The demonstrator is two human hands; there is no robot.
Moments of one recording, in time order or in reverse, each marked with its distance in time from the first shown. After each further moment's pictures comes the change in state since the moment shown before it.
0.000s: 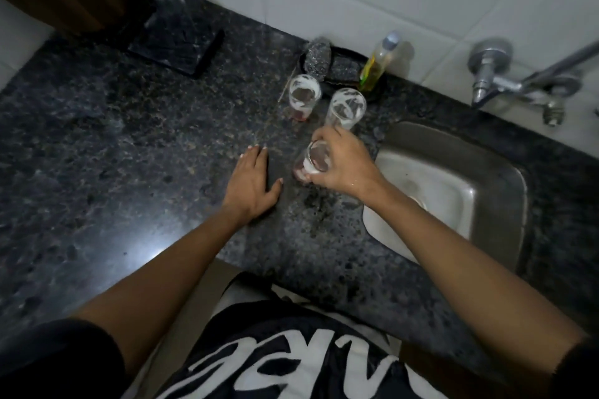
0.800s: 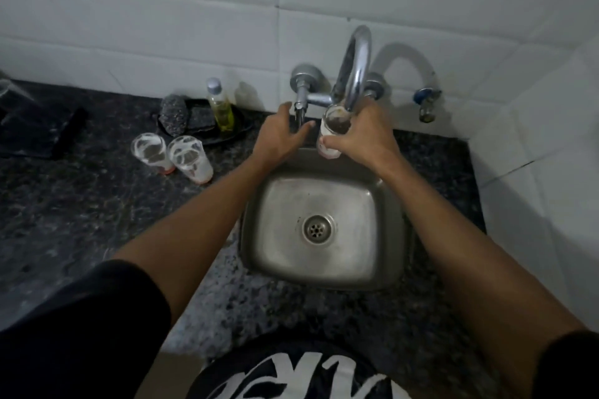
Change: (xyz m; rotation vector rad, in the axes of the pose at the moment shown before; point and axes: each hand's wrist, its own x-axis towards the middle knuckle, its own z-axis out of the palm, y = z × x) left_hand 0.149 0.374 0.027 -0.296 0.116 0.227; right_hand -0.097 0.233 -0.204 0.163 0.475 0.376
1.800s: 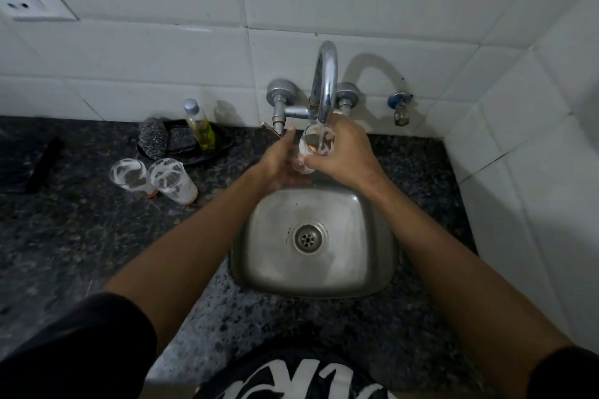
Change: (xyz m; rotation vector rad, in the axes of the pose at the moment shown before) left_hand -0.001 0.022 0.029 -0.957 -0.474 -0.630; right_hand -0.026 -0.001 -0.008 0.069 0.048 -0.110
